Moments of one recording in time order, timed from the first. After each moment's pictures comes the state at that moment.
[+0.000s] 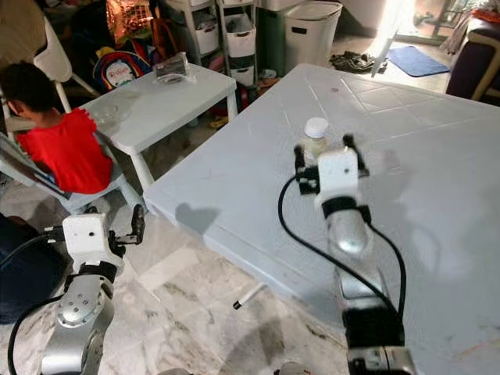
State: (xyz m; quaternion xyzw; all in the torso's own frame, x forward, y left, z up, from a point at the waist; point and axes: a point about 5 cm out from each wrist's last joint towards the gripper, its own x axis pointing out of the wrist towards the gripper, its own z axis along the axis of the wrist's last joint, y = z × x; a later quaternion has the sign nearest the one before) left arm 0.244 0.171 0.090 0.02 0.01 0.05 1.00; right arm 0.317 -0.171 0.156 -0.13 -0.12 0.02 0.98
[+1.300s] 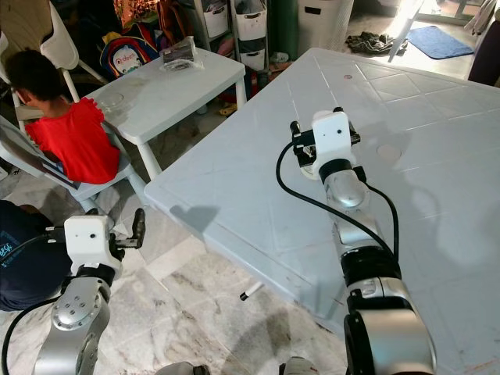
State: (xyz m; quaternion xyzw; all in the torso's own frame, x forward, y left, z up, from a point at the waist) left arm 0.239 0.173 0.092 0.04 0.02 0.04 1.00; right arm 0.373 -0.174 0.175 -0.15 -0.10 0.05 0.98
